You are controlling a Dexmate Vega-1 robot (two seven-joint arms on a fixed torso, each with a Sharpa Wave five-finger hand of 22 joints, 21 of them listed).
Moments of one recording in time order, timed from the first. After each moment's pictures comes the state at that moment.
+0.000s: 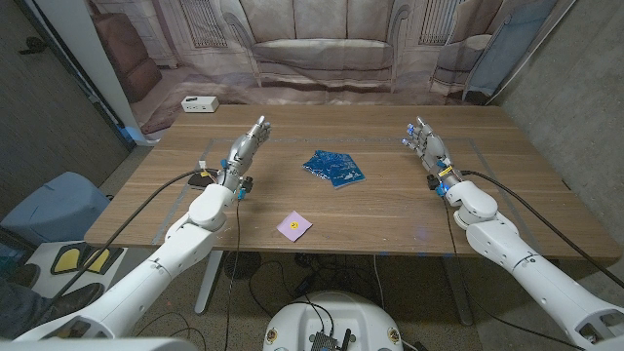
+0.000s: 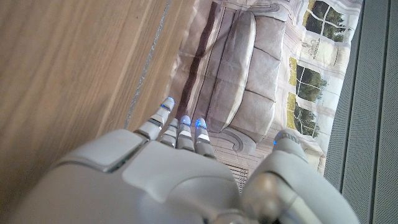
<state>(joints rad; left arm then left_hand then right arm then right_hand) 0.97 0.60 0.37 -1.51 -0.39 -0.38 0.16 0.23 -0.02 0.16 0.06 0.21 0.24 0.09 0.21 0.17 0.27 0.05 0.25 0.20 0.19 0.06 0.21 0.18 0.12 0.05 0.23 0.17 -0.94 -0.59 -0.34 -1.41 0.64 0.35 0.05 0.22 0.00 0.22 -0.06 0.20 0.12 0.11 0.20 0.19 0.08 0.14 0.20 0.22 -0.03 0.07 0.21 0.25 0.16 -0.01 0.33 0.17</state>
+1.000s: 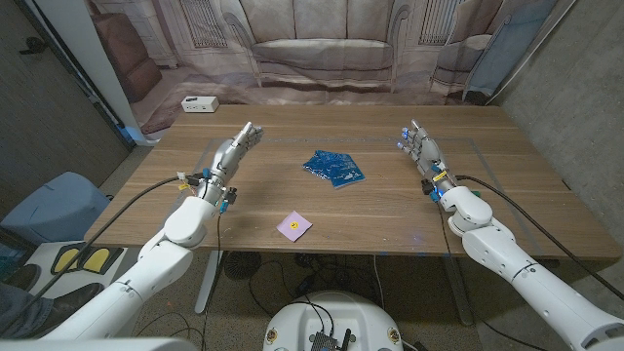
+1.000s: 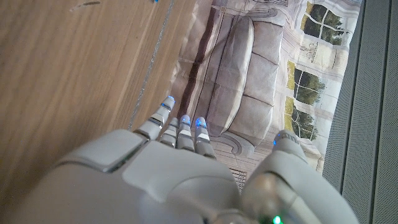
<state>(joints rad) 1.14 0.69 0.27 -1.61 -0.36 -0.51 0.14 0.24 -0.02 0.15 0.05 0.21 0.31 0.08 0.22 0.17 0.35 0.03 0.26 0.20 0.26 0.04 0.22 0.18 0.18 0.07 0.23 0.17 -1.01 -0.59 -0.34 -1.53 0.61 0.32 -0.04 0.21 0.00 0.21 -0.07 0.20 0.14 0.11 0.20 0.19 0.11 0.14 0.20 0.21 -0.02 0.08 0.21 0.24 0.18 -0.01 0.32 0.17</state>
